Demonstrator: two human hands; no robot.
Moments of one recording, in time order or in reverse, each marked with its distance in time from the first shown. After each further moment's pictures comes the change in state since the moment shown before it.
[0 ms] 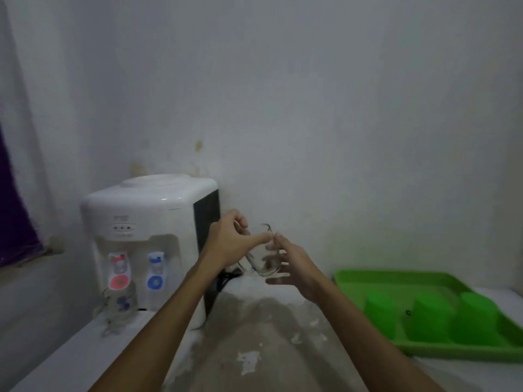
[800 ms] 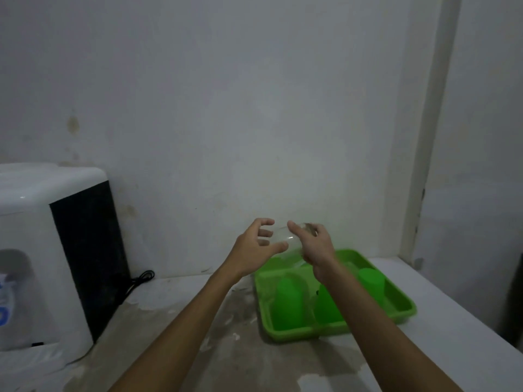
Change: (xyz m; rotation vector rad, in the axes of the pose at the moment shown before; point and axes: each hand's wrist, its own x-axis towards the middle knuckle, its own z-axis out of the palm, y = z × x) left_hand 0.009 0.072 0.229 -0.399 -0.478 0.024; right_hand -0.026 -0.019 -0.210 -0.043 0.691 -0.145
